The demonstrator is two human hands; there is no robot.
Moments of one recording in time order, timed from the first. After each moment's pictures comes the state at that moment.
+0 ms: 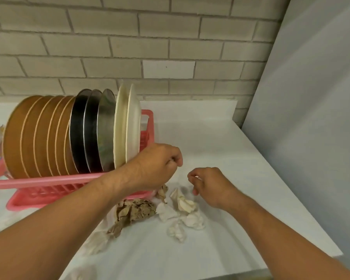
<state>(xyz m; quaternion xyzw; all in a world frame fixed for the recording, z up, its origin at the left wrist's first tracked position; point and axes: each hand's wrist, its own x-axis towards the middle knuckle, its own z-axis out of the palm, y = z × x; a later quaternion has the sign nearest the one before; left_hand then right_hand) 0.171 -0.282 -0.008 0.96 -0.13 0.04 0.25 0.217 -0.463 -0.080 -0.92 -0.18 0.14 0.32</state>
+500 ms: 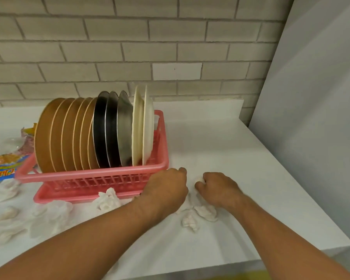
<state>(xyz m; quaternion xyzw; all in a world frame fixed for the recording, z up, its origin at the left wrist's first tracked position) 0.134 -0.301 -0.057 1.00 -0.04 0.00 -0.01 0.196 -0.444 -0.089 -0.97 -0.12 0.14 0.14</state>
